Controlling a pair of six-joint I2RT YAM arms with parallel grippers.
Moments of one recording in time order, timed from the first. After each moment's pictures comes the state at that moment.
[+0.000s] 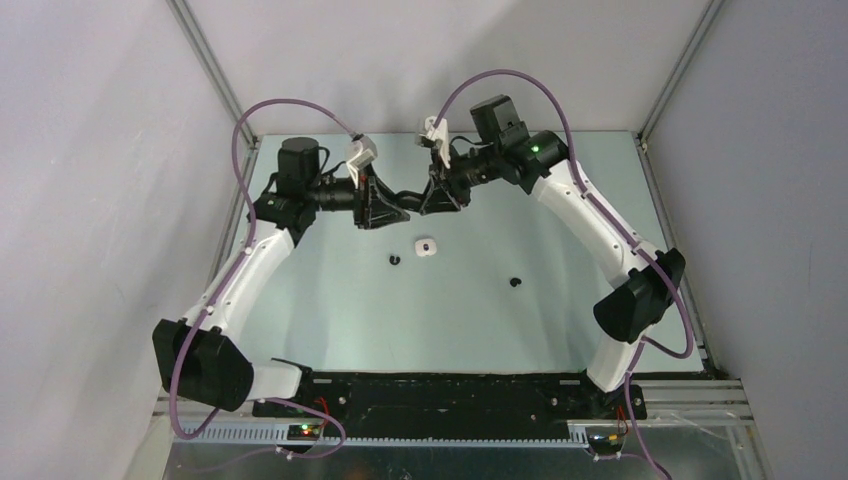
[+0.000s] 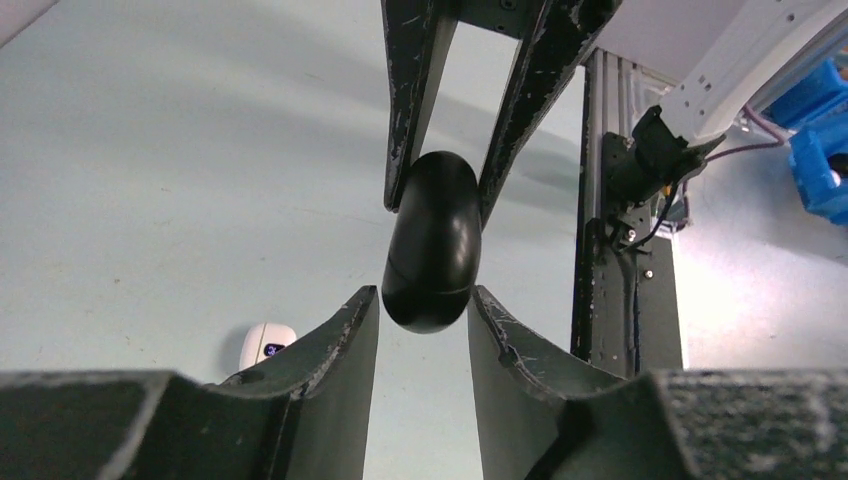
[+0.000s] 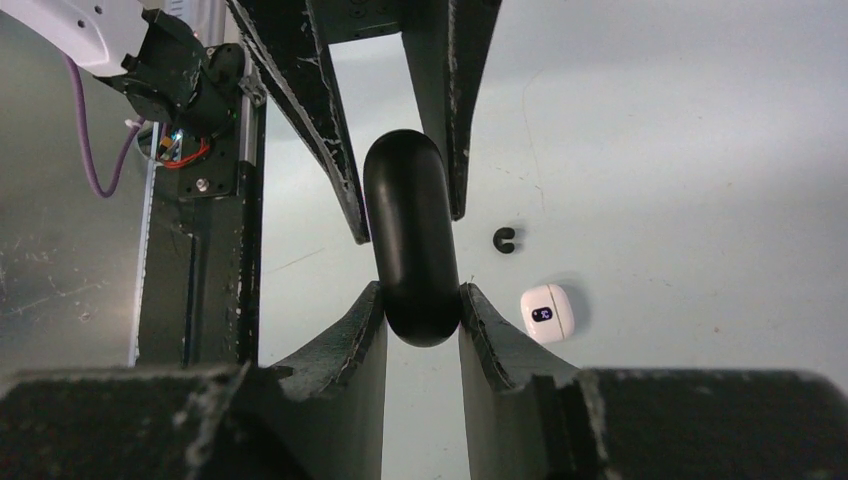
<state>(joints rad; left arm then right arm) -0.25 1.32 1.21 -0.35 1.10 0.17 0.62 1.78 1.95 -0.87 -0.82 -0.47</state>
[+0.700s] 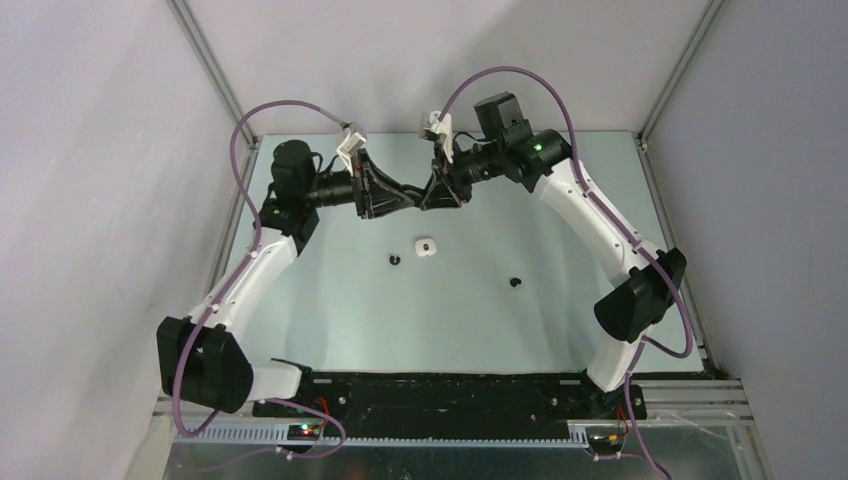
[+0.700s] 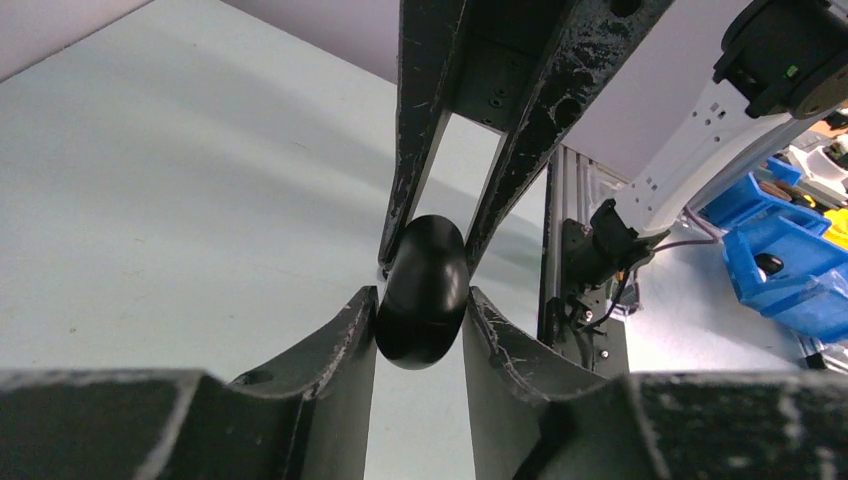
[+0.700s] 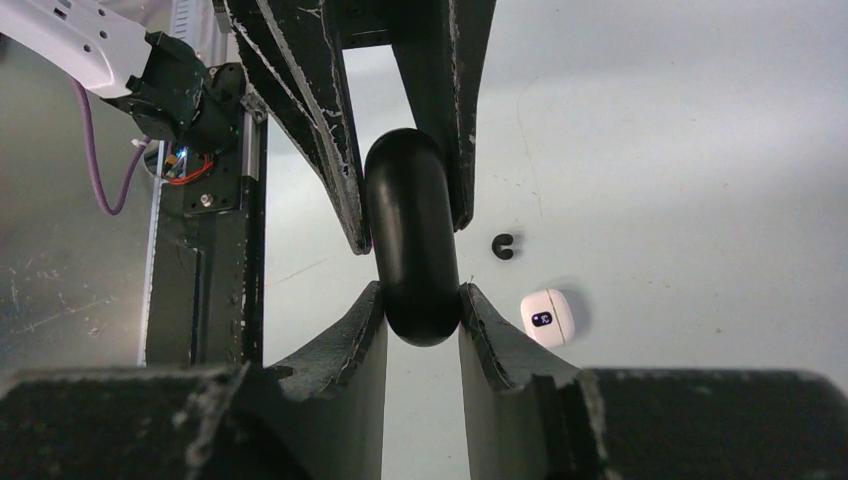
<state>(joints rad) -0.24 1.31 1.09 0.12 1.11 -0.27 0.60 1.78 1.94 -0.83 -0.85 -0.42</state>
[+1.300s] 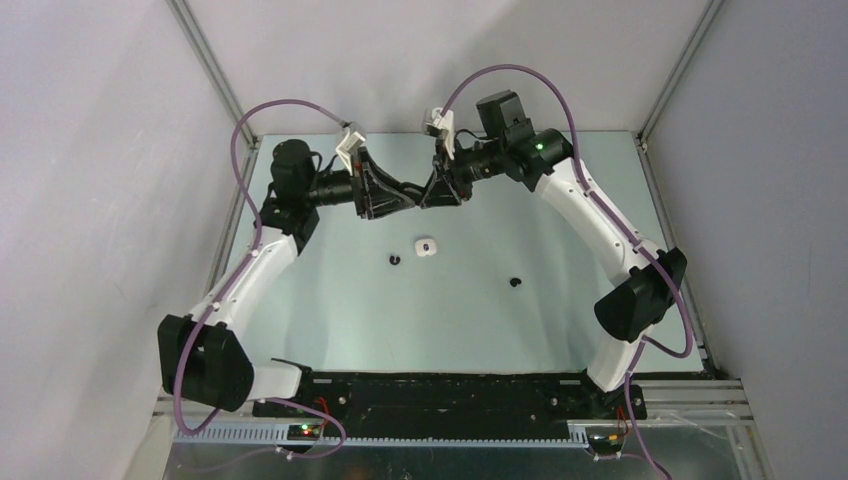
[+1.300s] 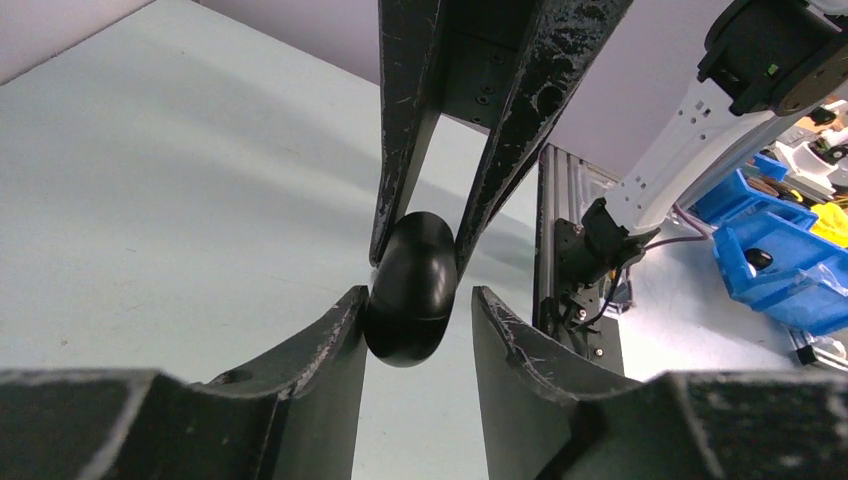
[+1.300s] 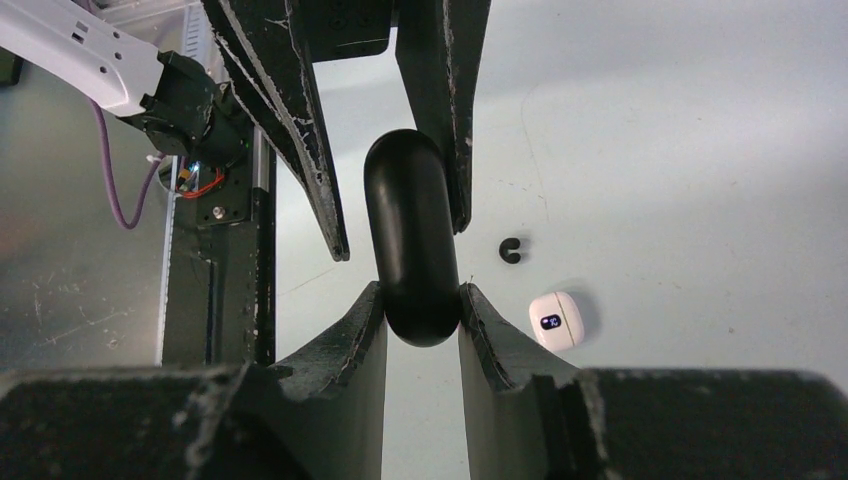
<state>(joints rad) -0.24 1.31 1.09 0.16 1.14 -0.30 0.58 1.78 1.94 -0.81 -0.86 -0.37</state>
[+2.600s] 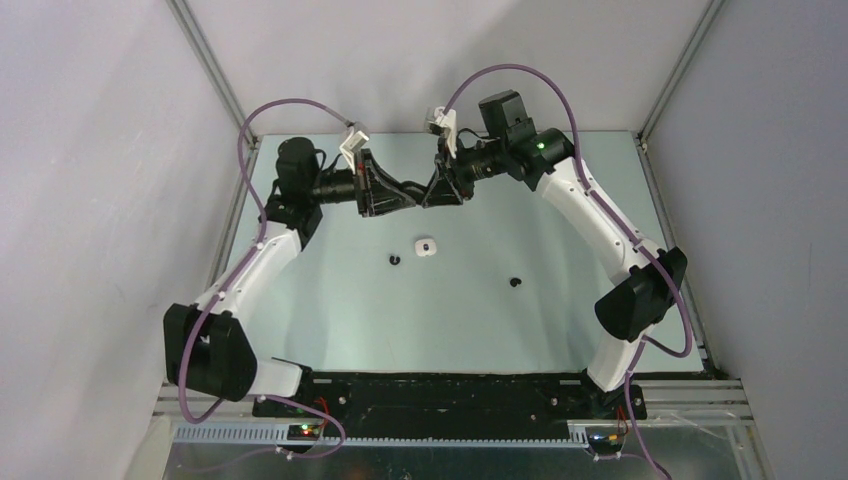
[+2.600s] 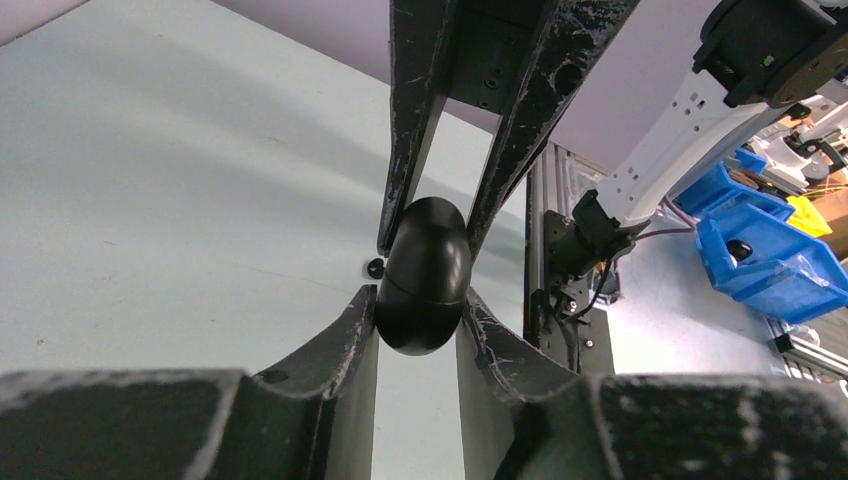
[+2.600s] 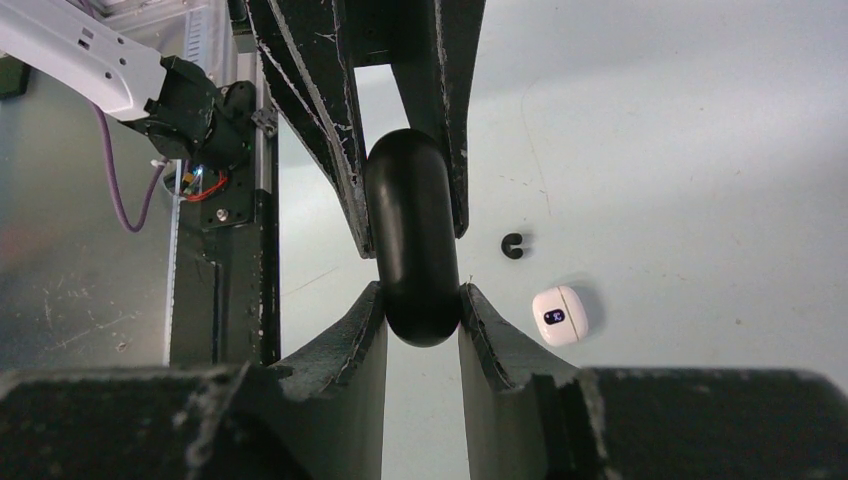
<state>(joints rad) -0.24 1.36 1.10 0.17 1.17 -0.31 0.58 1.78 1.94 -0.81 -0.87 -0.35</state>
